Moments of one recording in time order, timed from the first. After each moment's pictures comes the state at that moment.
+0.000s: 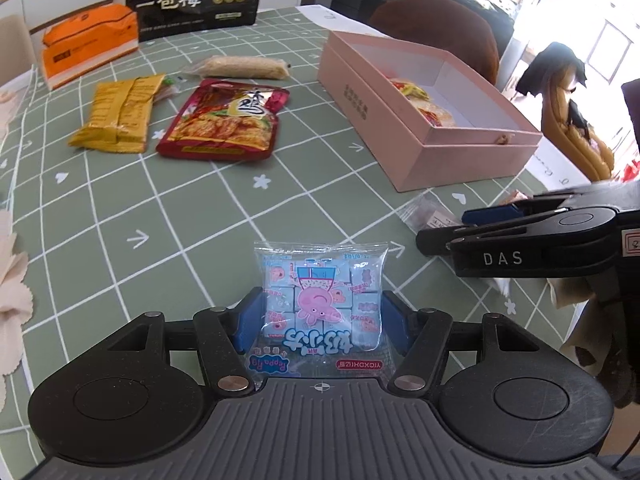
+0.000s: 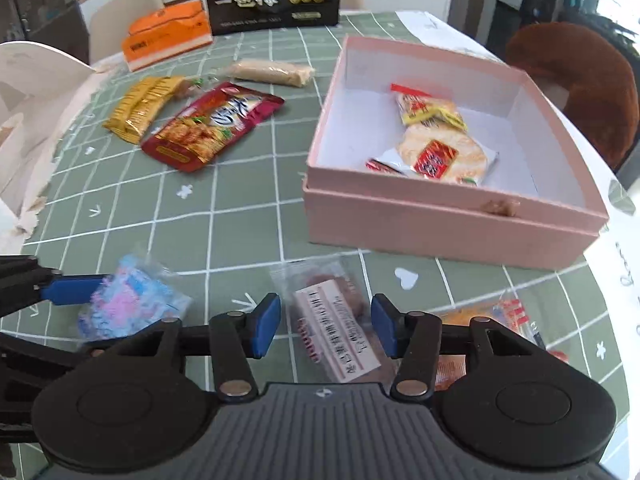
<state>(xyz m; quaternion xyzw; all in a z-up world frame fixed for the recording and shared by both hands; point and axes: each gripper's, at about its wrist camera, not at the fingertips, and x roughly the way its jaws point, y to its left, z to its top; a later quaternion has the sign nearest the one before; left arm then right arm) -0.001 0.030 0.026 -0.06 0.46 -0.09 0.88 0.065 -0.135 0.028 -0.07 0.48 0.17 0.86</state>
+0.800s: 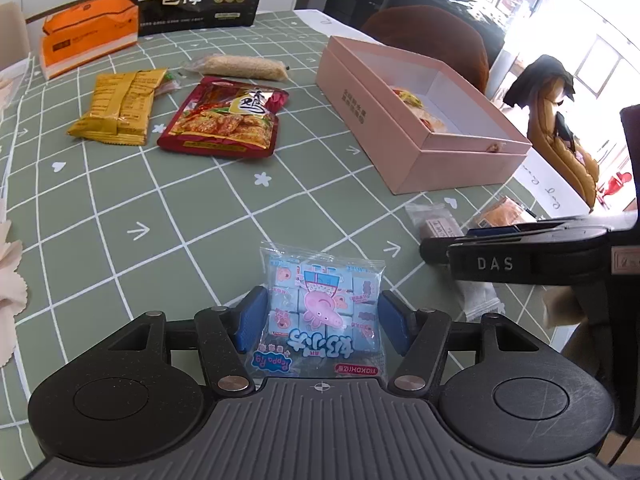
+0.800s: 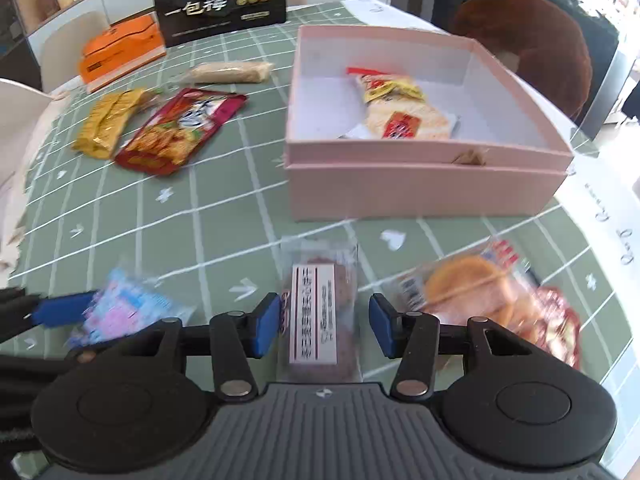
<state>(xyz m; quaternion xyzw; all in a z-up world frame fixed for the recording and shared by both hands) -0.006 0.040 0.025 -0.08 0.46 -0.11 0.88 0.049 -0.134 0.026 -0.03 0.48 0.10 0.87</state>
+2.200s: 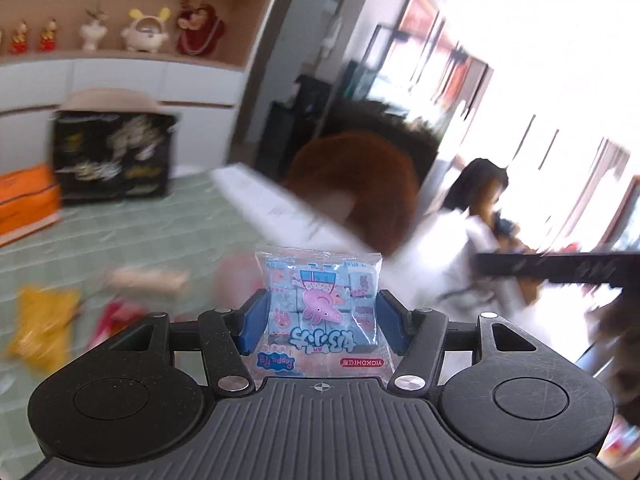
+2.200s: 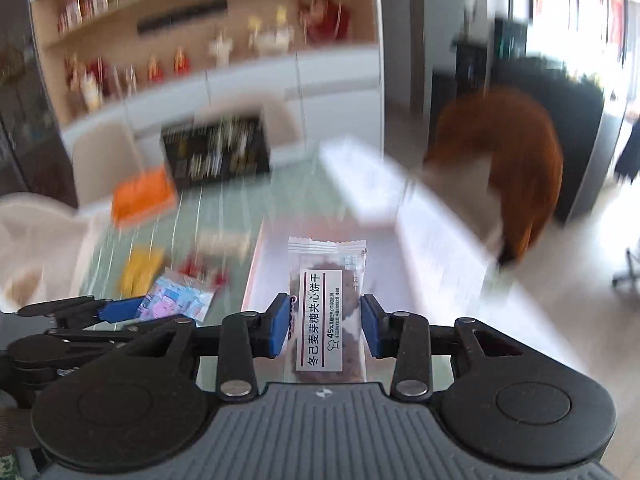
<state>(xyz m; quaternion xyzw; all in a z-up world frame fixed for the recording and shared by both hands) 0.089 -0.007 0.164 -0.14 0.29 -0.19 0.93 0.062 -0.247 0.204 0.01 0.34 0.13 0.93</state>
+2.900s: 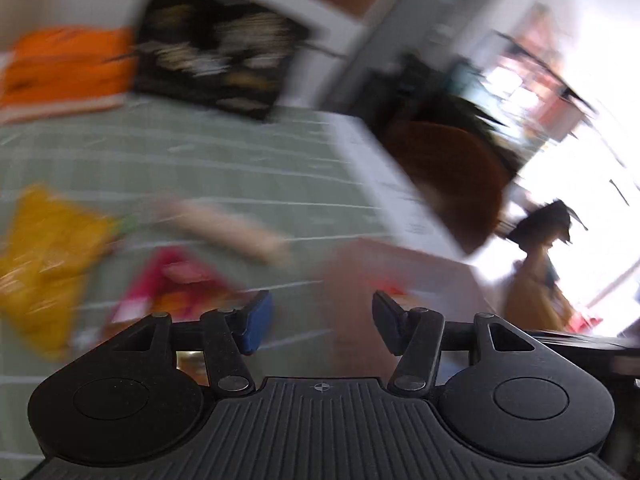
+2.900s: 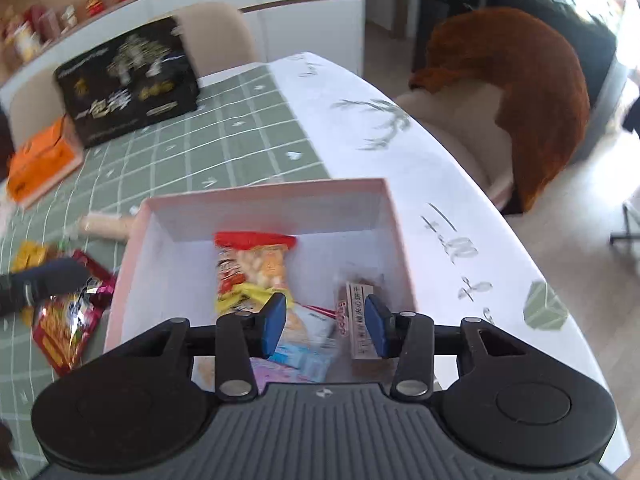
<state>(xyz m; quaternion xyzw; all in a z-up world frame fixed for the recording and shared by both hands) 0.173 0.095 0.045 -0.26 0.38 -0.03 0.89 0.227 -0.218 0.075 -0.03 0.47 0.10 0.88</state>
